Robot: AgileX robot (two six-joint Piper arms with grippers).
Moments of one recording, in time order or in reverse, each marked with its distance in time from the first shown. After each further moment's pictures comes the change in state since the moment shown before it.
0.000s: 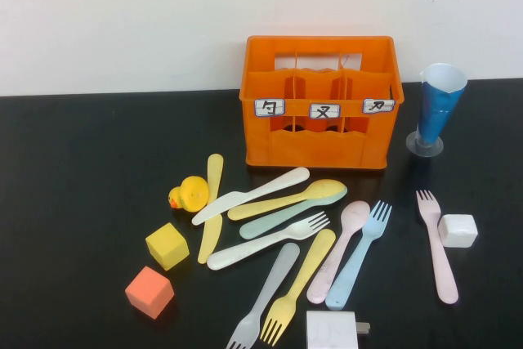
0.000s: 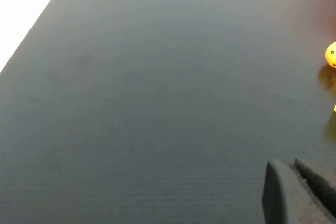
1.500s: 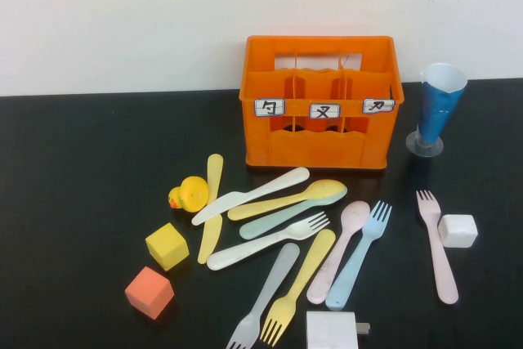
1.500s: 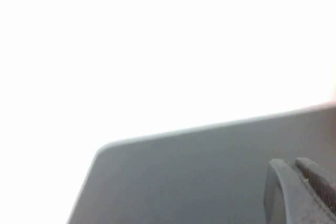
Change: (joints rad) right arm 0.000 0.000 0.005 -0.179 -0.461 0.000; left arm 0.000 0.000 0.006 0.180 -0.374 0.019
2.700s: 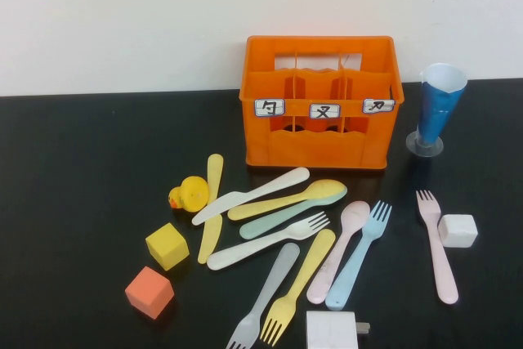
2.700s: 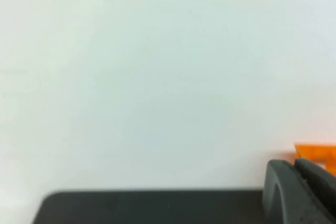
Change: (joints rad) right arm 0.000 0.084 -0.514 0.276 -0.195 -0.331; left arm 0.000 0.325 -0.633 -0.375 0.343 0.141
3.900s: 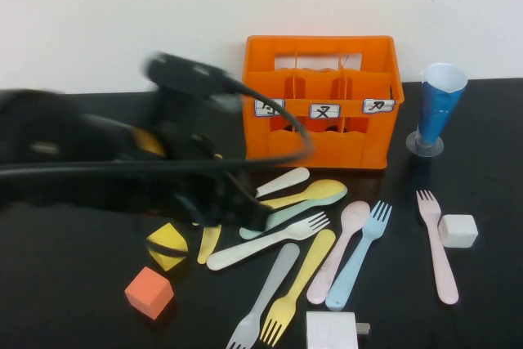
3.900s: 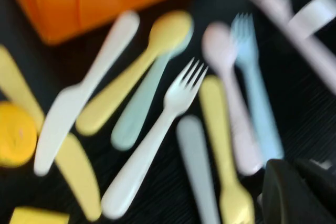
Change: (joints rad) right arm 0.000 0.751 -0.082 0.428 1.171 -0.443; left arm -0.560 1.011 -0.455 -0.142 0.329 0.106
